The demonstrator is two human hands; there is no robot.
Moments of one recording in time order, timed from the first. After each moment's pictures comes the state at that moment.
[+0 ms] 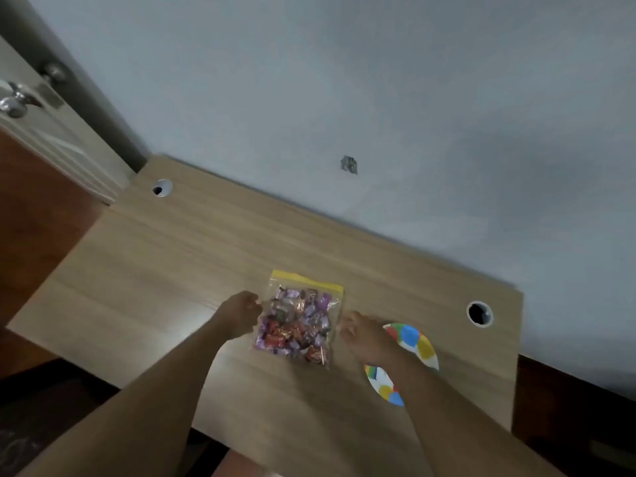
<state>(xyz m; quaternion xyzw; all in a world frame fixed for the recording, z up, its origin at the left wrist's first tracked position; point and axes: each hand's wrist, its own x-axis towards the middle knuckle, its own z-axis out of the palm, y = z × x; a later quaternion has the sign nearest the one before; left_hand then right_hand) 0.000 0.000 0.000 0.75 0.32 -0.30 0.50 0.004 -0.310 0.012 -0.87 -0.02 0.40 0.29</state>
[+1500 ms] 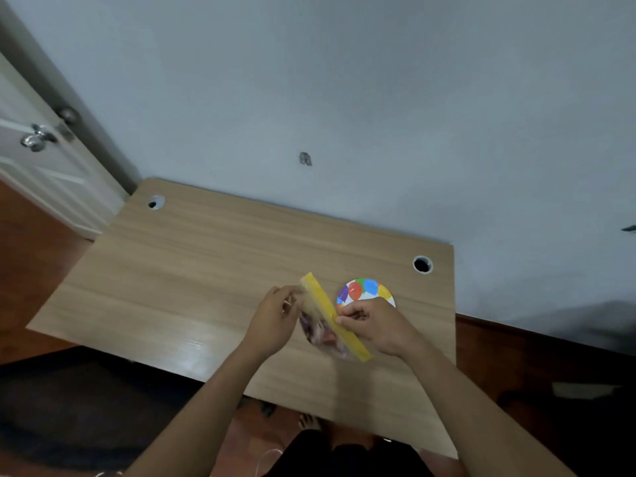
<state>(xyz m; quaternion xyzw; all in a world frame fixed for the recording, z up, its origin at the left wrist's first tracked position) -0.159 -0.131 0.137 0.90 0.01 -0.10 0.43 -0.160 -0.381 0.169 -0.84 0.00 0.27 0.47</state>
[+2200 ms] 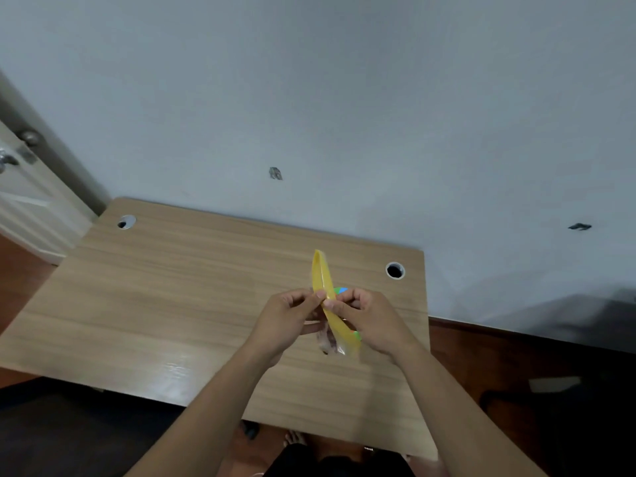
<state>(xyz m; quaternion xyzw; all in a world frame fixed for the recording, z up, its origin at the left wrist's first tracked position) -0.163 -0.214 0.217 0.63 0.13 -0.23 0.73 -0.167 -0.403 0.205 -0.75 0.10 0.18 0.63</state>
